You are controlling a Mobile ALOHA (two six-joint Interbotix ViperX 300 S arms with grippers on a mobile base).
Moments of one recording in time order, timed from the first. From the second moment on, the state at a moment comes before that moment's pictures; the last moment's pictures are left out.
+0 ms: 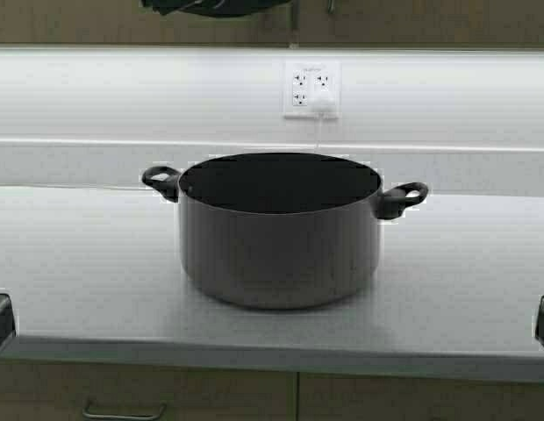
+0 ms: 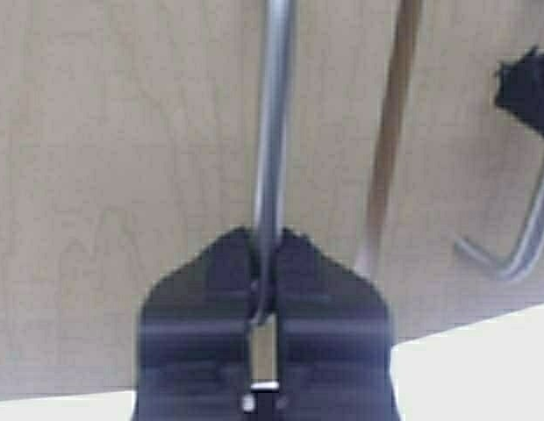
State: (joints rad) left arm -0.71 0.05 0.58 -0.45 -0.69 0.28; right arm 0.70 -0.11 0.50 1.01 -0.47 -0.85
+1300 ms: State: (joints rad) left arm -0.43 -0.45 0.93 -0.41 -0.25 0.34; right arm 0.33 -0.55 0.83 0.84 0.05 -0.84
